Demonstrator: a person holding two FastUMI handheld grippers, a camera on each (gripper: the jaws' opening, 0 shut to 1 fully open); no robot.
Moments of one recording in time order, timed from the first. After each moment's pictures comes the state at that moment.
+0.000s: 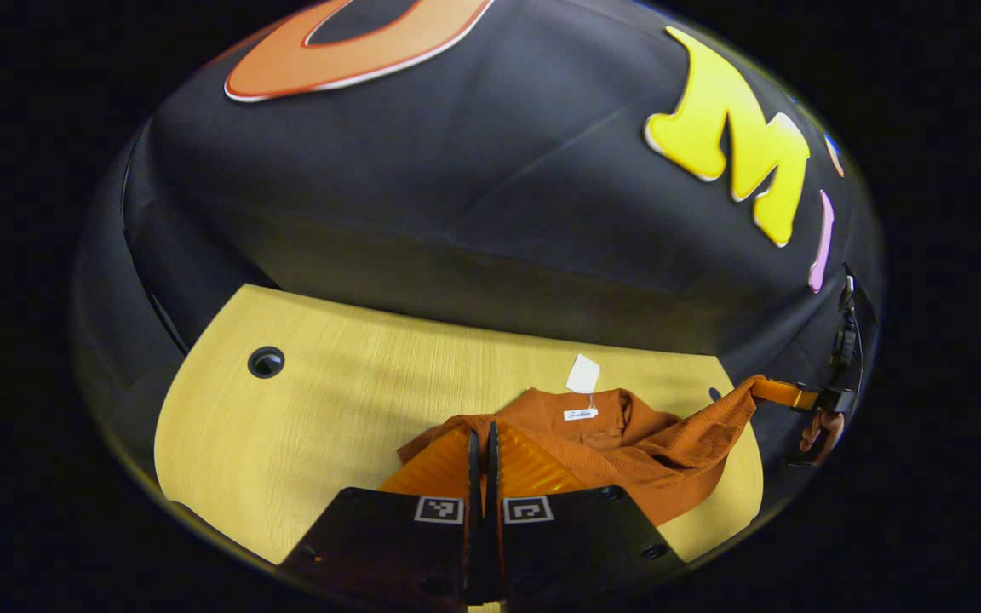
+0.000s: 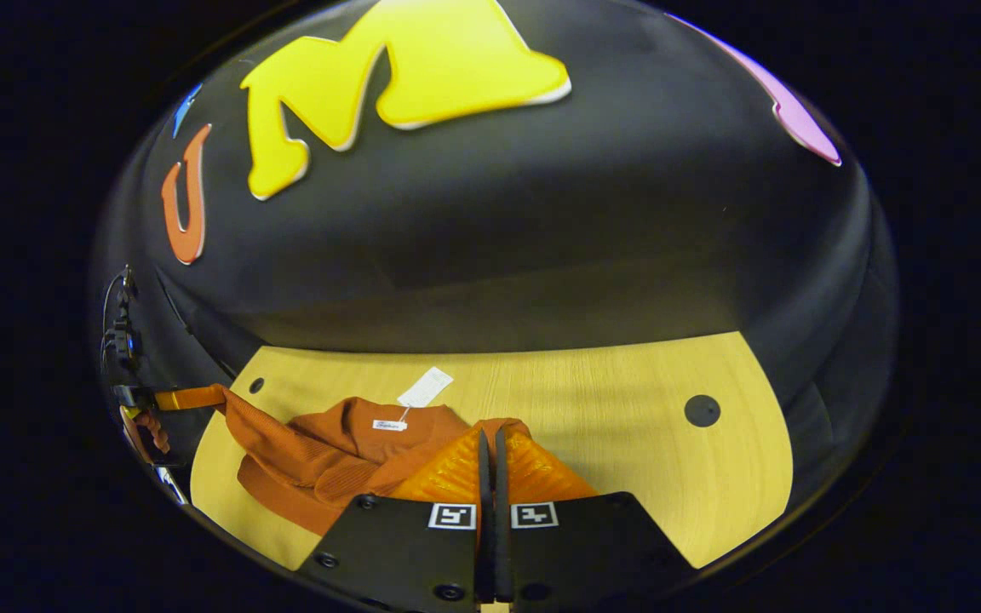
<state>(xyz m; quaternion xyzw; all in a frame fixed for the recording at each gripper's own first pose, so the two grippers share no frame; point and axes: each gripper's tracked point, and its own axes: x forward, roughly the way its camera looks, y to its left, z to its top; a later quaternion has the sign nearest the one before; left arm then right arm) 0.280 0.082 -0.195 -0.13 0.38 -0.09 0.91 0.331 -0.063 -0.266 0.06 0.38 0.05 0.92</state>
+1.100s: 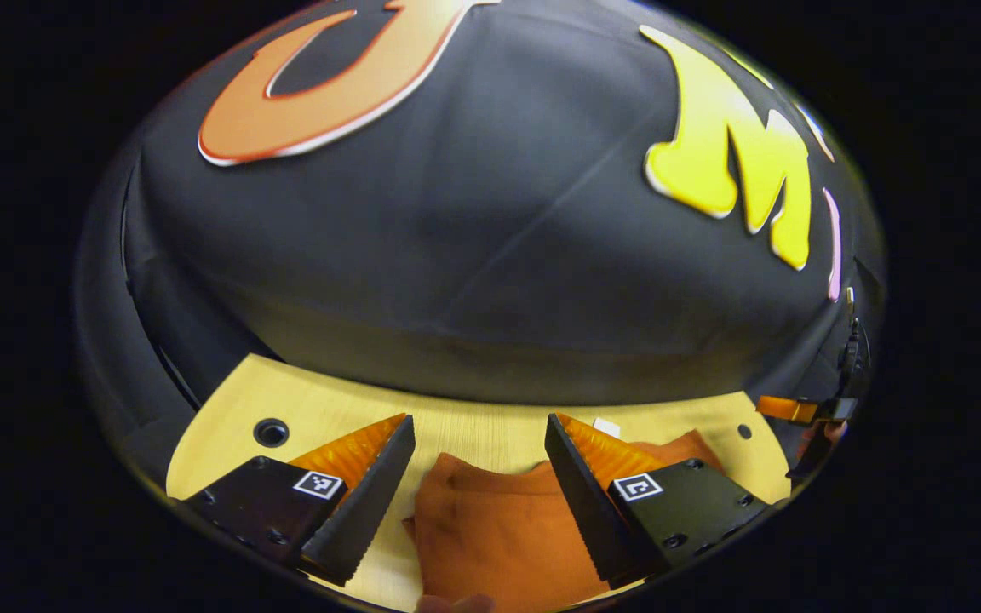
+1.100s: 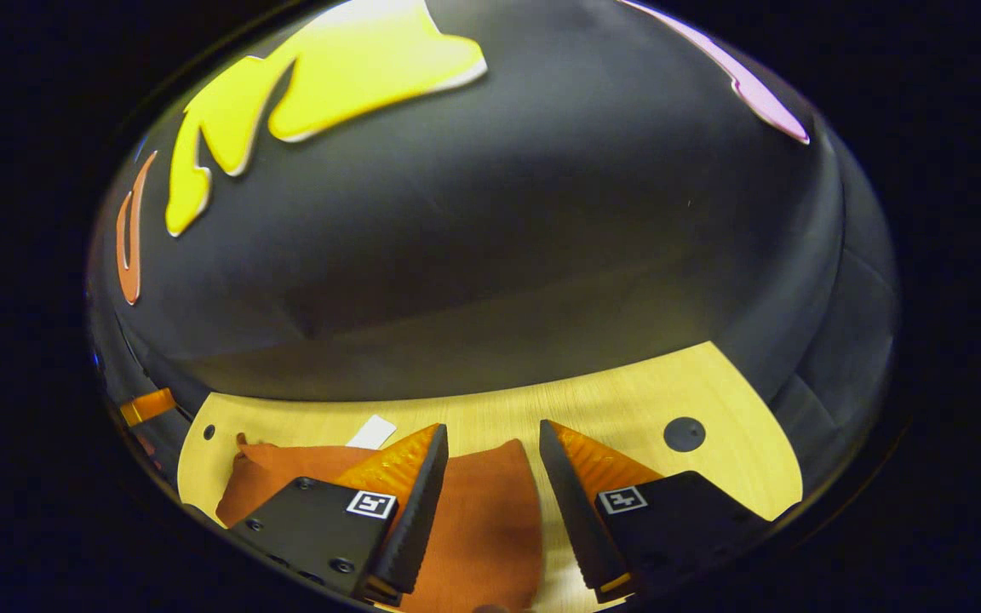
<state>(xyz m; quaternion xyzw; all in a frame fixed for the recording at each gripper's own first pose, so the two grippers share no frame) 0.327 0.086 -0.111 -0.09 0.22 -0.04 0.97 0.338 -0.093 -0.222 0.06 0.29 -0.02 0.95</state>
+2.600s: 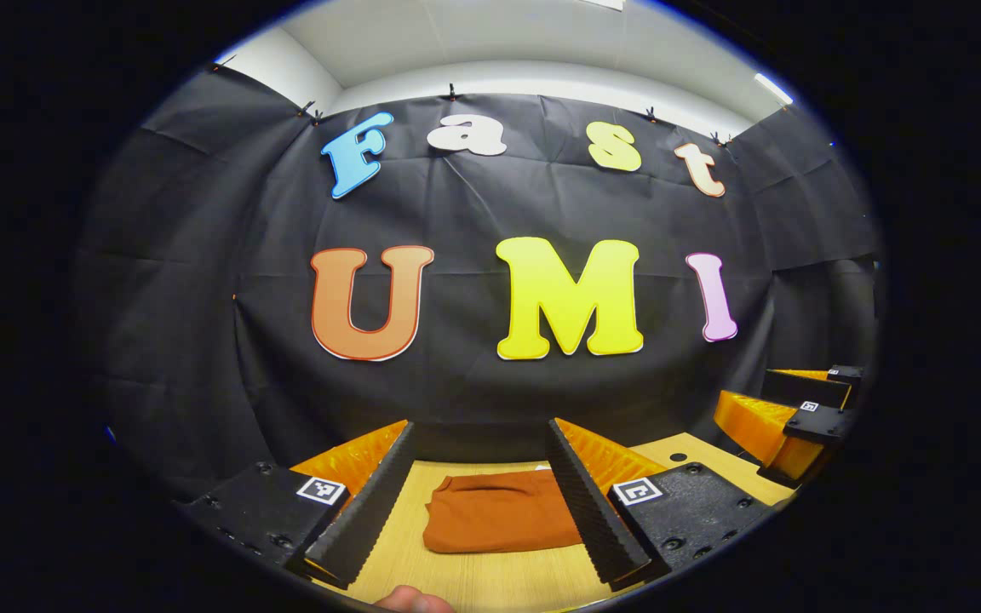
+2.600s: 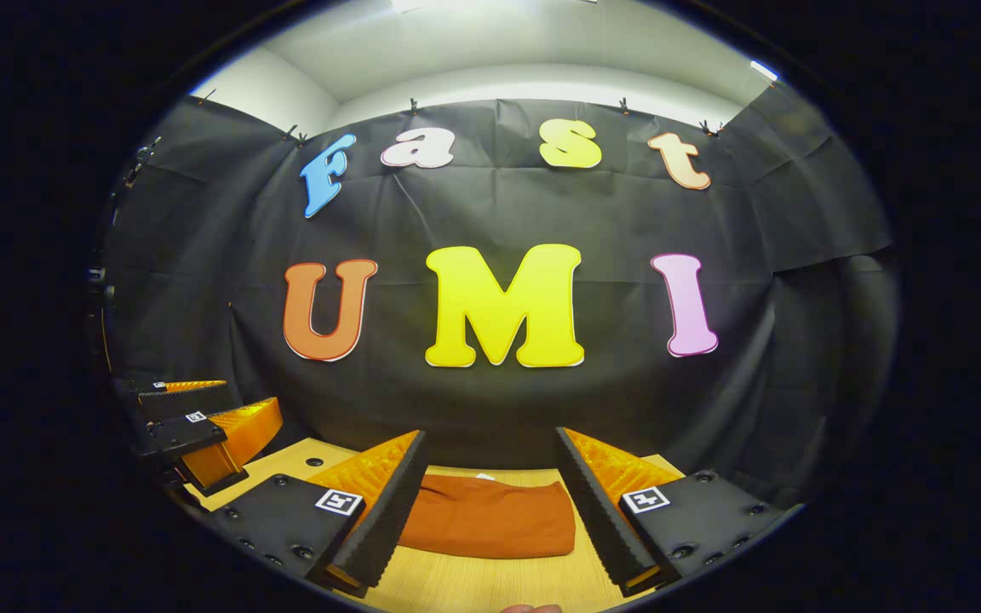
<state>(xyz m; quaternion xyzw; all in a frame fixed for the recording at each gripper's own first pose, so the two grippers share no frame) 0.023 0.037 0.049 -0.01 -0.01 -0.03 1.00 0.032 0.054 -0.016 -0.01 0.02 0.02 1.00</state>
